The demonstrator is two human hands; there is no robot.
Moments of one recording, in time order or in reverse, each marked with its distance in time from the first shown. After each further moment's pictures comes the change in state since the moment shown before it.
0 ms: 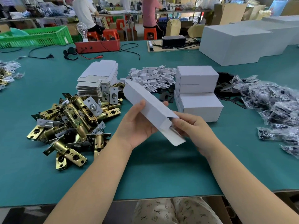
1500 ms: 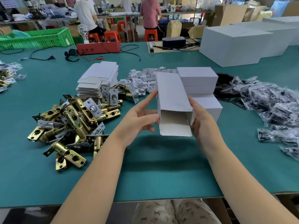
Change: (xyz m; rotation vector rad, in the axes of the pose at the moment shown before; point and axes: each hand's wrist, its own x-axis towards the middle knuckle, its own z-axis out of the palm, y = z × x) left_hand -0.002 0.010 -0.002 0.653 0.024 0.104; right_hand 0.010 0.000 -0.006 0.178 0.233 -0.045
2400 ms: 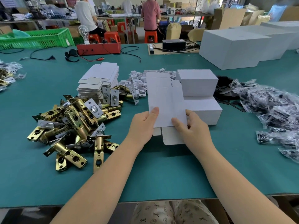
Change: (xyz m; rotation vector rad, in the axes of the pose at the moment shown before) left_hand 0.007 -0.014 0.030 0.438 0.497 -0.046; right_hand -0.008 0.017 0.005 -0.653 0.158 -0.079
